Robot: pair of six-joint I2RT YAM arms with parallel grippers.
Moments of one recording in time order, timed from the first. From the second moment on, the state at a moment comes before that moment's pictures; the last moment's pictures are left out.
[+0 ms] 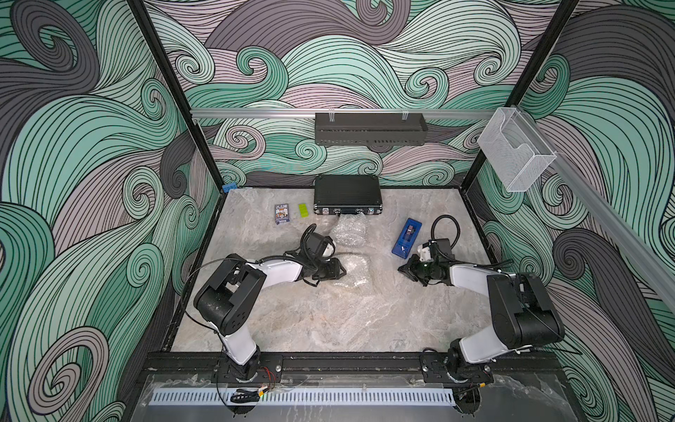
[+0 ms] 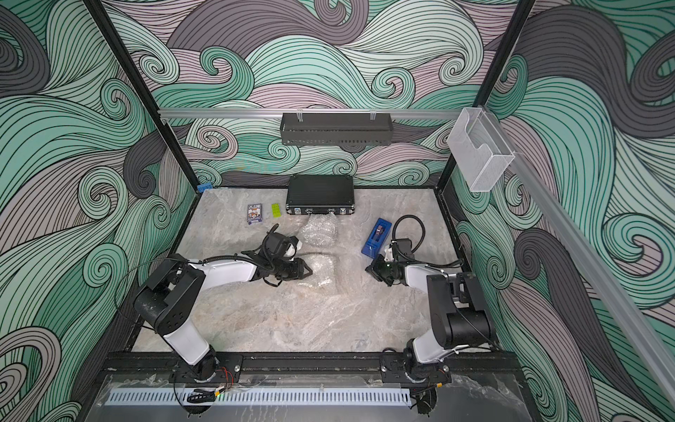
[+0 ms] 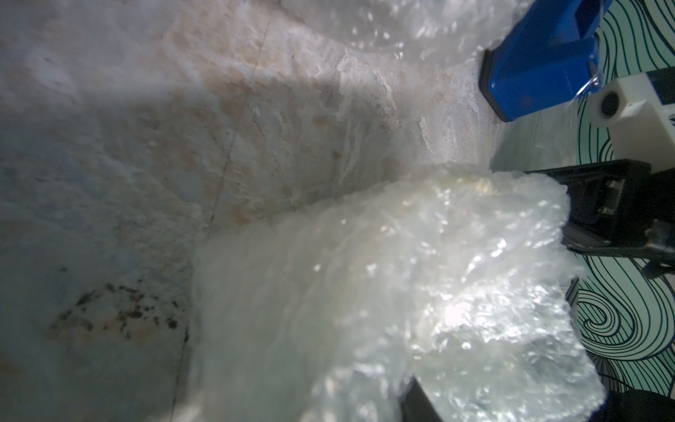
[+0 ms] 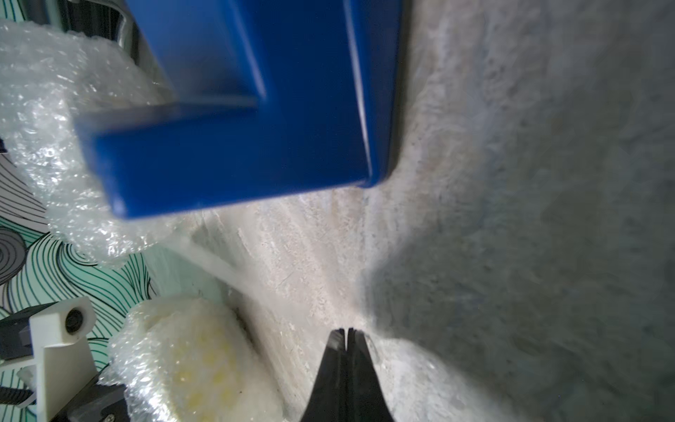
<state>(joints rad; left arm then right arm) -0.58 1.70 0.86 -0.10 0.39 -0.58 0.10 1.55 0.60 -0.08 -0.48 0.71</state>
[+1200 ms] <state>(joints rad) -0.58 1.70 0.85 -0.10 0.39 -0.58 0.11 1.25 0.62 -0.42 -0.50 0.66</state>
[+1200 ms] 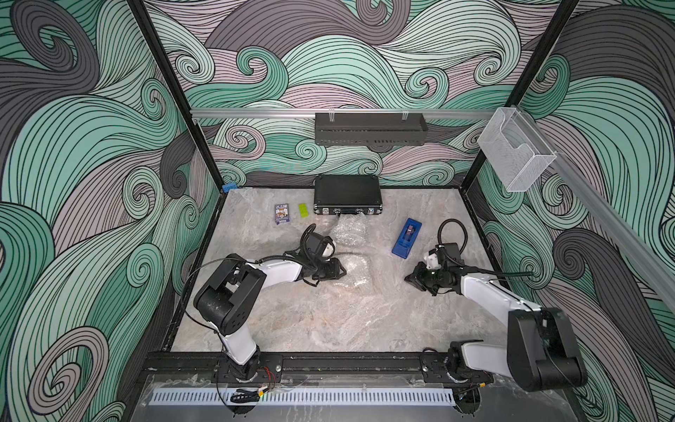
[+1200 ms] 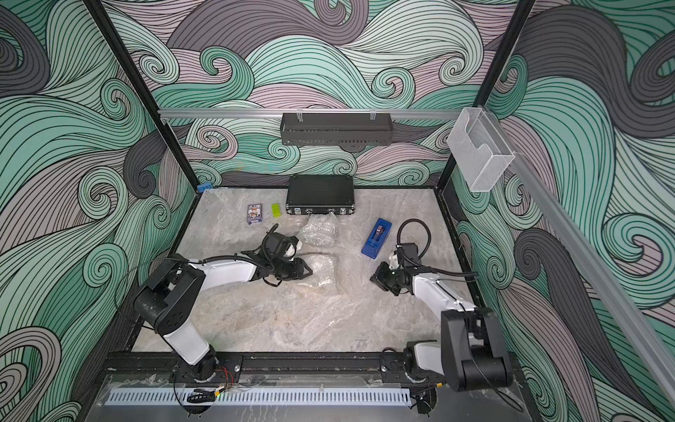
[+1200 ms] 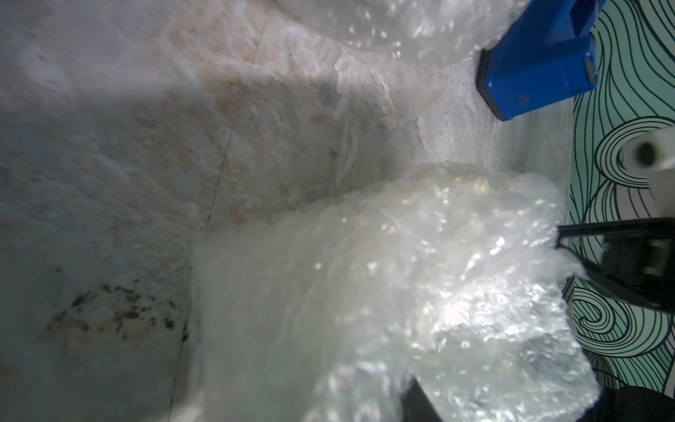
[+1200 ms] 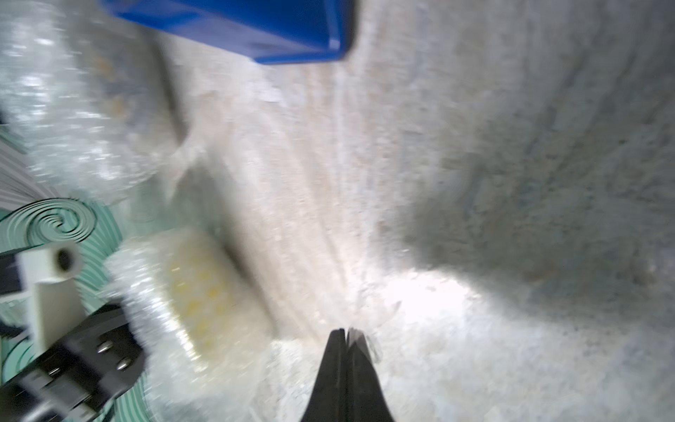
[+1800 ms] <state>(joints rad) -0.58 1.70 0.85 -0.10 0.40 -0.58 0.56 1.44 1.13 -0.46 -0.55 0.72</state>
